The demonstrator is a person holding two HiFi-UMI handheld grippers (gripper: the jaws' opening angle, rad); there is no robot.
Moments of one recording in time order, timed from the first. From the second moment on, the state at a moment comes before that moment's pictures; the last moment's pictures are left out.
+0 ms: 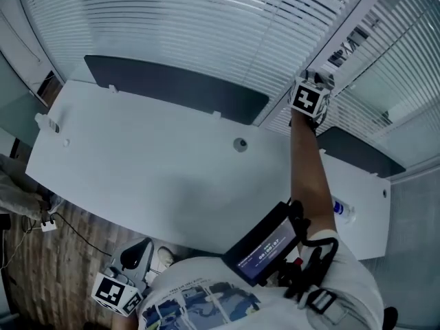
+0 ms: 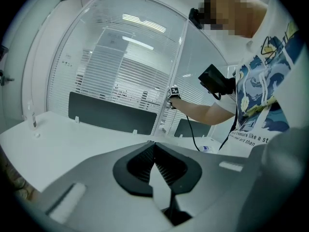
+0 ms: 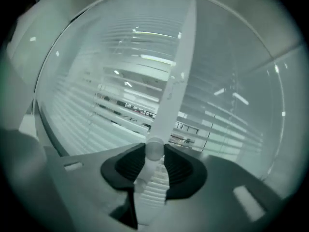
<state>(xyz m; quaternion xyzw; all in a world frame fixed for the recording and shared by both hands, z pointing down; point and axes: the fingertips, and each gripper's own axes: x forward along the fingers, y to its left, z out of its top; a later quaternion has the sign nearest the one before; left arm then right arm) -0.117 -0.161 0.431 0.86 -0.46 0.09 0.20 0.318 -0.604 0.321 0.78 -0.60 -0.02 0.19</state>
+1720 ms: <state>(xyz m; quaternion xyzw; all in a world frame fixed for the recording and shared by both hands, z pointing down) -0.111 -0.167 0.429 0.87 -0.44 0.09 0.20 0.315 -0.603 0.323 0.76 -0.61 -0.08 0.21</state>
